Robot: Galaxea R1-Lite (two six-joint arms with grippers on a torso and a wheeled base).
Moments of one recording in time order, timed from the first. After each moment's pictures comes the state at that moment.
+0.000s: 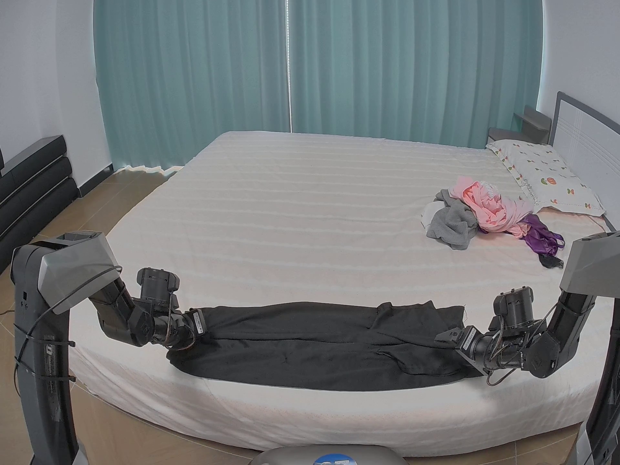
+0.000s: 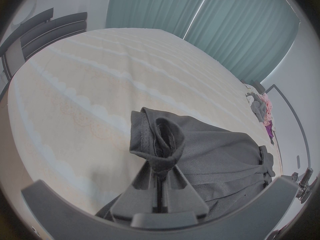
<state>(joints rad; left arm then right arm) -0.08 2.41 -0.95 -0.61 -0.12 -0.42 0.20 2.20 -0.45 -0.92 0.13 0.83</state>
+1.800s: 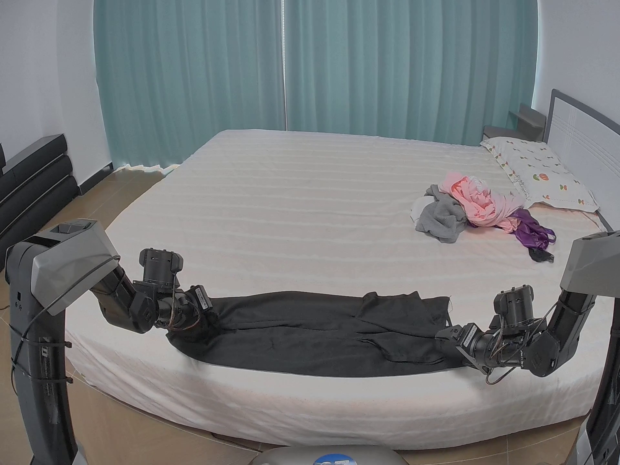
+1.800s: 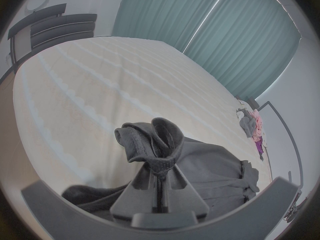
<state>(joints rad) -0.11 2.37 -1.03 -0.60 -0.09 -0.57 0.19 2.20 -0.46 -0.93 0.13 0.87</state>
